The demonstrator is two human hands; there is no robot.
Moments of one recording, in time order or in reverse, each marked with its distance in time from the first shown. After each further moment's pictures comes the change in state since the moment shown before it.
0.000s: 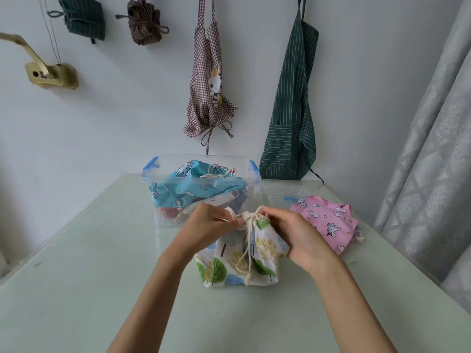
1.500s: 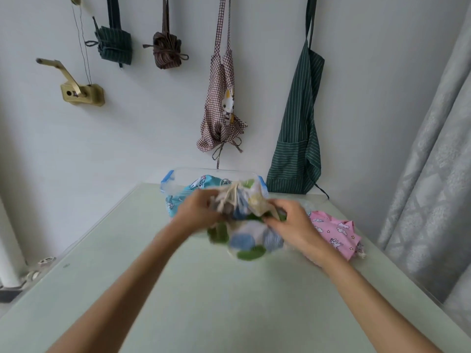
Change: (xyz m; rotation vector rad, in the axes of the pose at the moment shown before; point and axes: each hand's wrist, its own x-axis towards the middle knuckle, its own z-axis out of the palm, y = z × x) left_hand 0.010 0.022 -0.049 0.145 0.148 -0.003; right_hand 0.009 -0.033 0.011 -0.867 0.106 -0.552
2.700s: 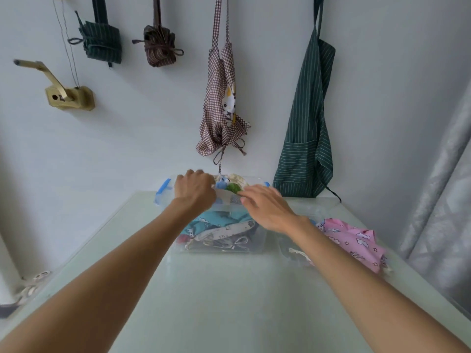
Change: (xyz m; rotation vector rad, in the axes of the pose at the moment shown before) left_hand 0.119 -0.019 -0.003 0.893 0.191 0.091; right_hand 0.108 0.030 0.039 -0.596 -0.199 -0.082
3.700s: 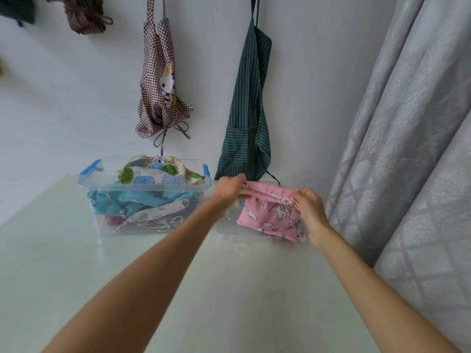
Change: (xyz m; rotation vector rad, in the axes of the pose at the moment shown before) left_hand -0.039 0.190 0.015 -1.368 -0.468 -0.170; right_hand -0.143 0.124 -0.063 0.819 0.529 0.728
